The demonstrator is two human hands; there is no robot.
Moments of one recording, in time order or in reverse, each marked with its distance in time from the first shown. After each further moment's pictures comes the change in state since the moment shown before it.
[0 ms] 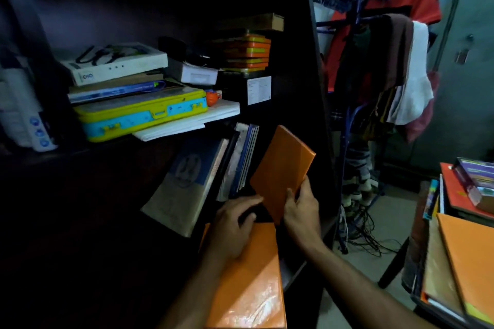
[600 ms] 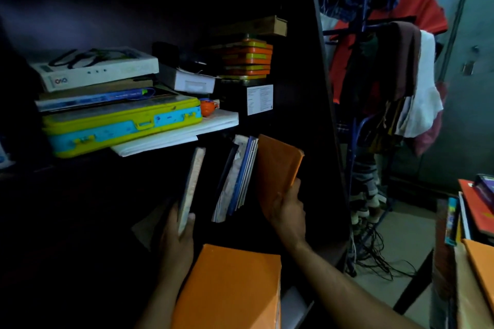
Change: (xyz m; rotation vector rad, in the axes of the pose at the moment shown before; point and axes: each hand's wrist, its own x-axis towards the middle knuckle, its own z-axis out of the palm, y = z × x) left_hand 0.006 -0.060 -0.028 -0.181 0.365 -0.564; right_hand 0.052 0.023 0.045 -0.131 -0.069 0.034
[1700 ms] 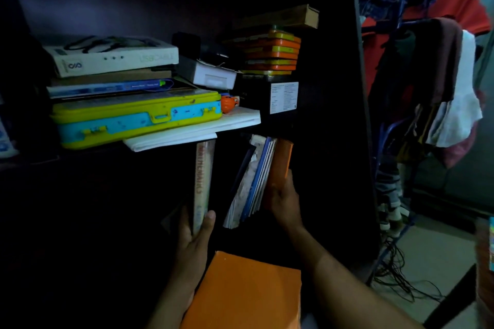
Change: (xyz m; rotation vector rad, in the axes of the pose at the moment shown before) left_hand -0.008 0.012 0.002 -0.270 -0.050 -0.115; right_hand 0.053 0.003 0.055 0.244 -0.058 -0.226
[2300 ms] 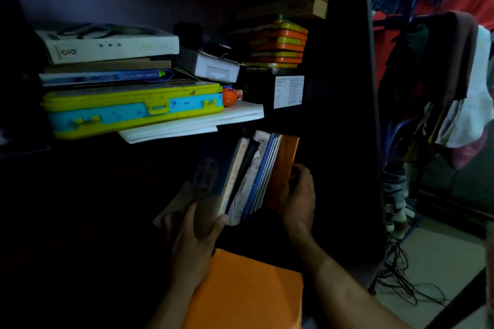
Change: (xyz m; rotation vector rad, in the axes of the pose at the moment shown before) left_hand 0.002 0.002 -0.002 0.431 0.013 -0.048; right_hand -0.007 -0.005 -0.005 -0.181 0.270 -0.015
